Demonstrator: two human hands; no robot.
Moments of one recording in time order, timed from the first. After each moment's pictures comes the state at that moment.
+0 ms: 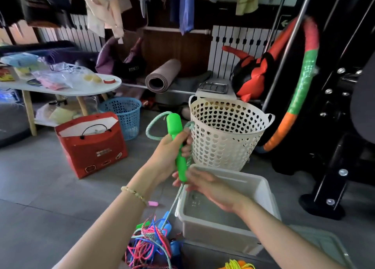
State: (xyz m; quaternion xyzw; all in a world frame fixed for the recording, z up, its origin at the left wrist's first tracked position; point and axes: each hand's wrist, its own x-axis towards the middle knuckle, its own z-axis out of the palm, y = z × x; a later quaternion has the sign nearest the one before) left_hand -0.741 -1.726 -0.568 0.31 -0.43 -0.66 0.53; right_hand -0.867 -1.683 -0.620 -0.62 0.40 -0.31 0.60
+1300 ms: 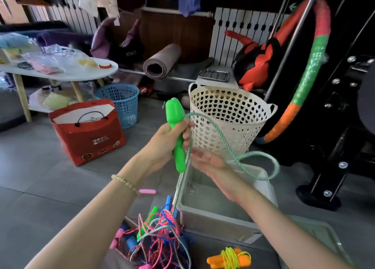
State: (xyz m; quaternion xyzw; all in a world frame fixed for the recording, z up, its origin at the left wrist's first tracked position) left_hand -0.735 -1.728 -0.569 0.31 -0.49 -0.64 0.50; right_hand -0.884 -1.694 -0.622 -0.55 0.42 -0.43 0.58
